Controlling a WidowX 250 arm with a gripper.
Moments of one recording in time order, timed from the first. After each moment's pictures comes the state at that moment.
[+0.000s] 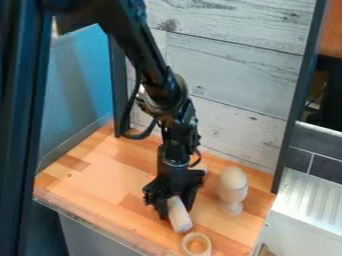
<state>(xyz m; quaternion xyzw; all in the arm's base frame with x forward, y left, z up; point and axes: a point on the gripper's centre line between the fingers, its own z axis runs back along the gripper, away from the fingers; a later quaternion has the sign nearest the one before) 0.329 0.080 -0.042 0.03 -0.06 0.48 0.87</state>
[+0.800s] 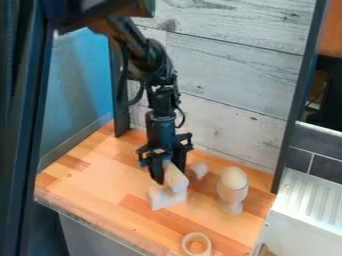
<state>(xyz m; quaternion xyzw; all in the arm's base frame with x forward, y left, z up) 0.356 0.111 -0.009 -0.03 0.06 0.54 0.84</state>
